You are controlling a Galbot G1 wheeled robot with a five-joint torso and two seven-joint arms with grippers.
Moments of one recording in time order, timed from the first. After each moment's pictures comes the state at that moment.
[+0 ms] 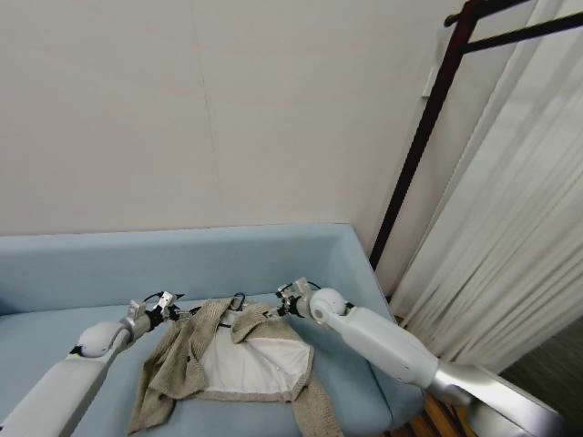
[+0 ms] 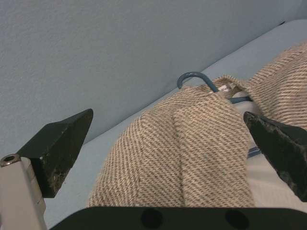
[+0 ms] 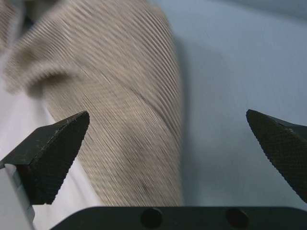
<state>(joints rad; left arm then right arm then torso) 0.92 -0.80 -0.42 -1.39 -0.43 0.21 0.60 -0.41 0.93 -0.44 1.58 1.15 -0.73 0.15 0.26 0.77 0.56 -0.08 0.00</state>
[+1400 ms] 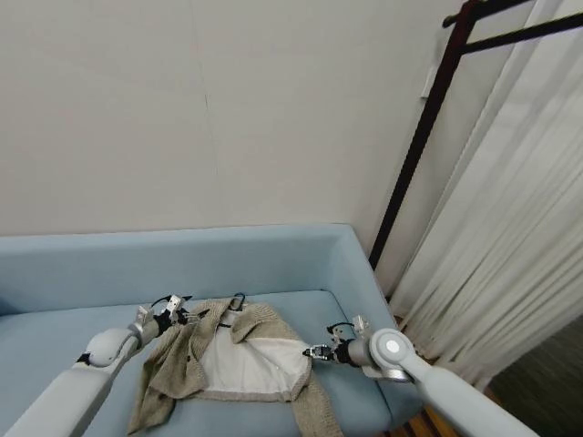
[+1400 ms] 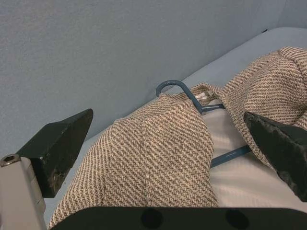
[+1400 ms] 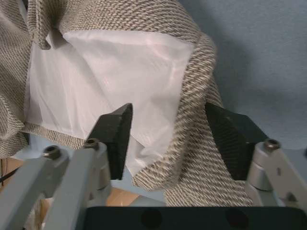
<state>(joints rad) 0.99 -0.80 -0.43 -1.49 -0.45 0.21 0.55 -0.87 0.78 -0.05 1.91 1.85 -0.73 0.64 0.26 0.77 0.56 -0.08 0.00</state>
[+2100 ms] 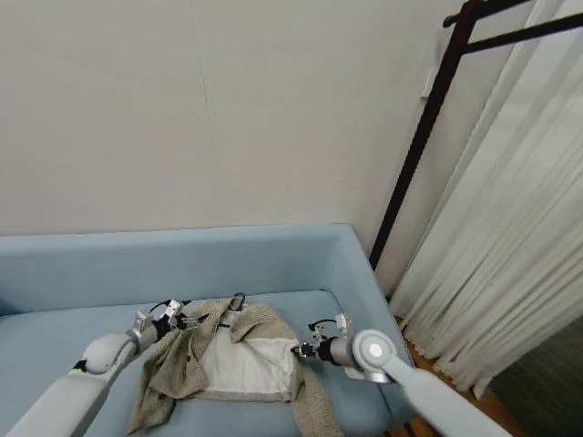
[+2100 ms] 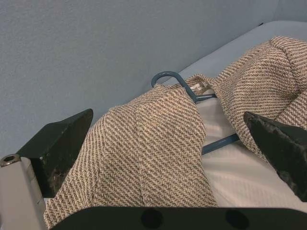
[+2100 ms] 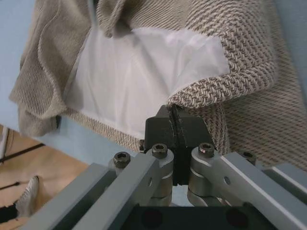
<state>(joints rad) 1.05 -0.80 -0.46 -1.52 -0.45 0.20 0.55 -0.85 0.83 -0.13 2.02 1.68 -0.73 0.58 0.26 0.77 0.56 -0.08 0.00</state>
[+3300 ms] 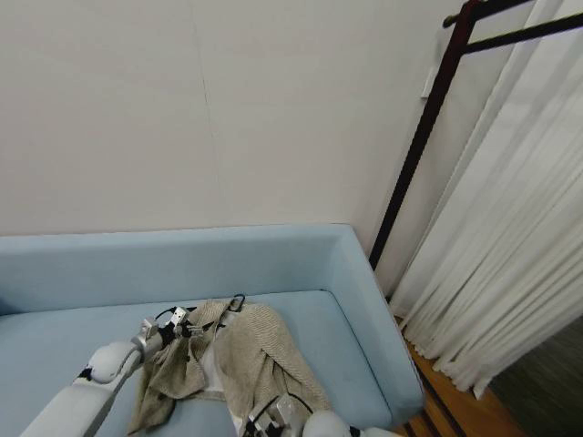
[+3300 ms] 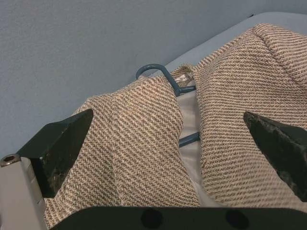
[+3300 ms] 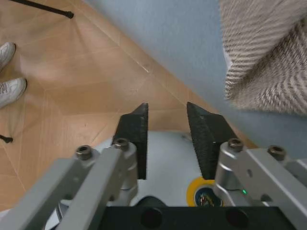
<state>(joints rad) 1.09 -0.83 -0.47 -1.55 -0.40 0.21 0.55 -0.79 0.86 -0.74 2.12 1.17 -0.70 0.44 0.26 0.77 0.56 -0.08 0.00</state>
